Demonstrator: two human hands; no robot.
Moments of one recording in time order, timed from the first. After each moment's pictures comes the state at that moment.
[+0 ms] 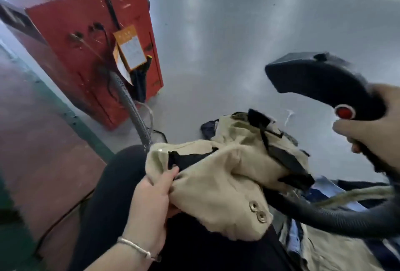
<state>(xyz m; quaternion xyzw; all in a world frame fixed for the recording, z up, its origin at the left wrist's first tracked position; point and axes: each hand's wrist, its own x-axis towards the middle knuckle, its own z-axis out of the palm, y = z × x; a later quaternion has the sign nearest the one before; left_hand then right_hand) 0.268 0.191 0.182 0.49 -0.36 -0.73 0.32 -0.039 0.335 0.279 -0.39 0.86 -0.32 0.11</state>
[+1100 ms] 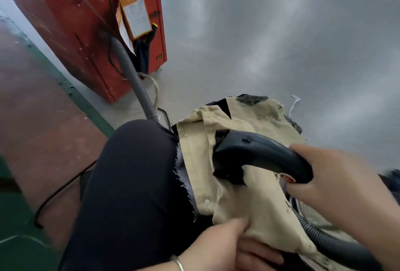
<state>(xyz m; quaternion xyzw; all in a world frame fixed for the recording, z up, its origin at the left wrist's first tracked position) 0.251 0.268 0.190 0.48 -0.26 -0.83 -0.08 0.081 0.306 0.257 -0.46 0.88 0.03 0.13</state>
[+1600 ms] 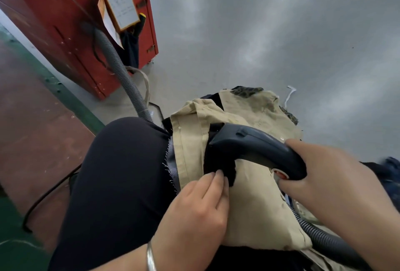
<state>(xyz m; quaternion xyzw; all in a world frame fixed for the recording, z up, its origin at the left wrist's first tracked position) 0.259 0.236 0.153 0.20 -0.96 -0.01 0.17 0.080 0.301 0.247 -0.44 0.89 0.05 0.11</state>
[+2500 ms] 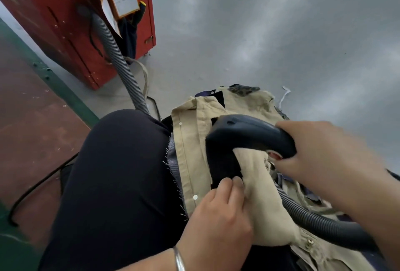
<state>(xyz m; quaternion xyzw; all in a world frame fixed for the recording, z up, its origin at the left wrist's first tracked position) 0.238 0.260 0.155 0.23 -0.95 -0.06 0.18 0.075 0.267 0.257 -0.49 0.86 0.10 0.09</state>
